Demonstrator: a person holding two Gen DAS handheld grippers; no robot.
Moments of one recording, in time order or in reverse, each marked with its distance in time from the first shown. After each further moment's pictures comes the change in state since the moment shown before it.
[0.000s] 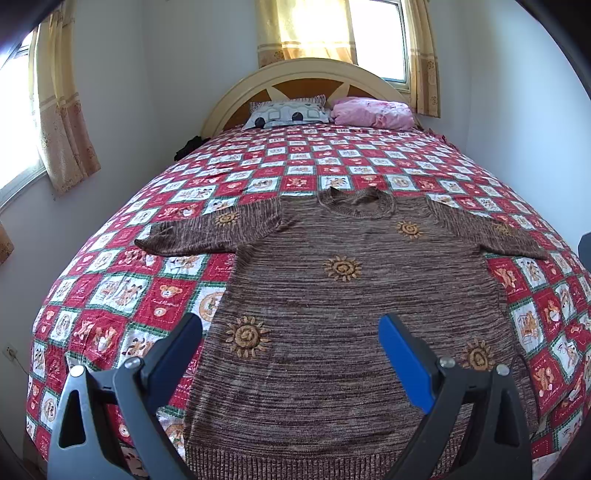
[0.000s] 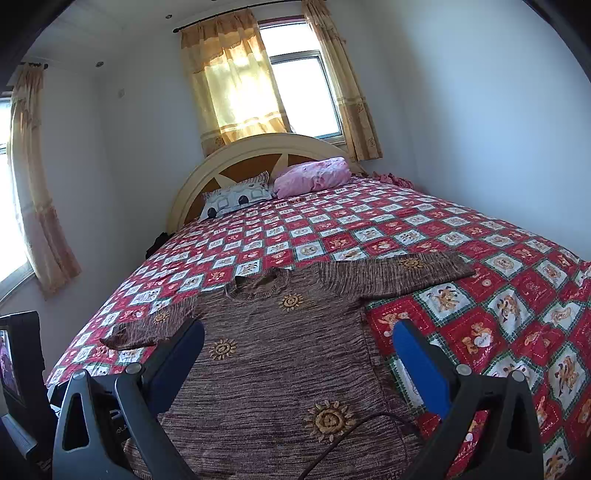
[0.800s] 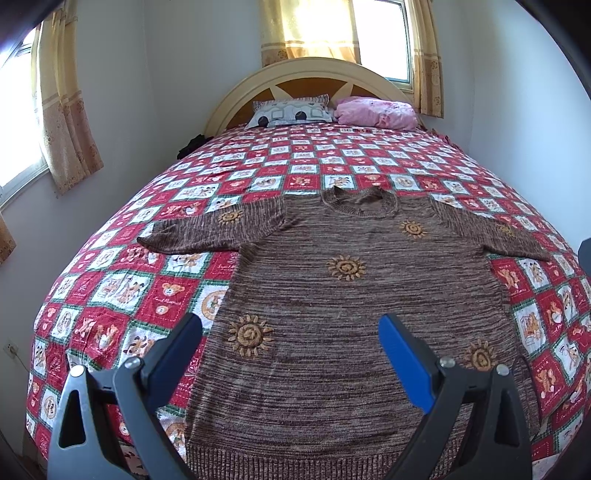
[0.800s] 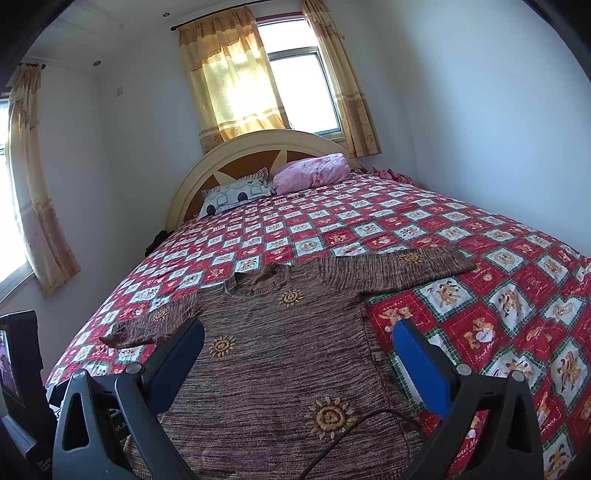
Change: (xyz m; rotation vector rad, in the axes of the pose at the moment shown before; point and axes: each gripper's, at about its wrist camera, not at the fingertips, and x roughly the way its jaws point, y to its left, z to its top) left arm 0.000 0.003 -0.002 -0.008 0.000 0.006; right arm 0.005 0.002 -0.006 0.001 0.012 -0.004
